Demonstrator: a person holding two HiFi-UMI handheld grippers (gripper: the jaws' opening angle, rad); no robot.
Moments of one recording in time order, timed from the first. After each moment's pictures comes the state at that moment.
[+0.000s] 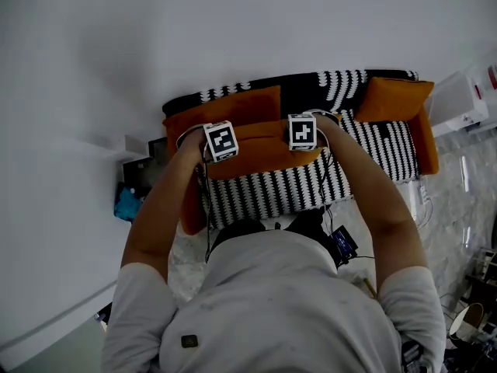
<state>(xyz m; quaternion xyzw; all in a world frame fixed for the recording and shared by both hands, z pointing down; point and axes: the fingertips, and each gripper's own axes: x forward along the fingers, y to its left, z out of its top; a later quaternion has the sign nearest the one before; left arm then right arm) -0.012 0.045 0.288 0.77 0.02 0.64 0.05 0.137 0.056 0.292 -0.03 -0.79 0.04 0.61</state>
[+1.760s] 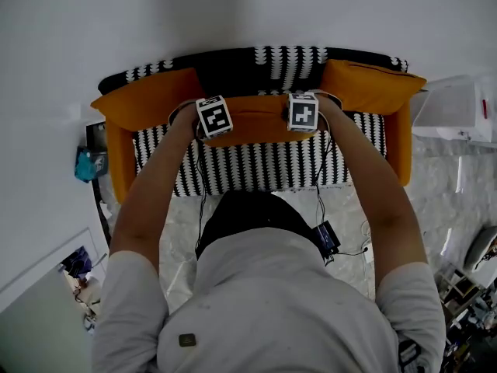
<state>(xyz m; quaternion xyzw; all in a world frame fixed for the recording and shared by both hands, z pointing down) 0.336 -0.009 0.365 0.75 -0.02 0.65 0.12 0.497 -0.002 0.369 -0.09 -0.80 0.05 0.60</state>
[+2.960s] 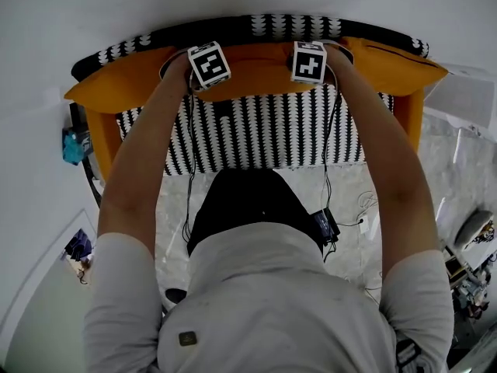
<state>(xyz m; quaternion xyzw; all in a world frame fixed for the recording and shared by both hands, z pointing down) 0.353 -0.143 0.450 0.76 -0.03 0.63 0.15 0.517 -0.135 0.446 -0.07 -0.78 0.06 0.62</state>
